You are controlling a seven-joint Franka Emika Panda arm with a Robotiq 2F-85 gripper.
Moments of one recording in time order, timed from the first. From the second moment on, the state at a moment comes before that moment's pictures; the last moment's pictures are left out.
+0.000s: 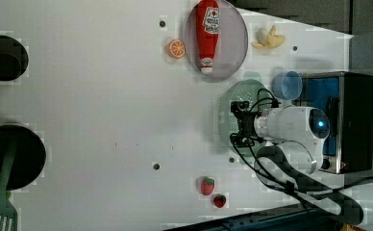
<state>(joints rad) 0.14 0.38 0.03 -2.43 -0.05 1.18 0.84</state>
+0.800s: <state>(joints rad) 0.34 0.44 0.10 -2.36 -0.05 1.15 1.10</state>
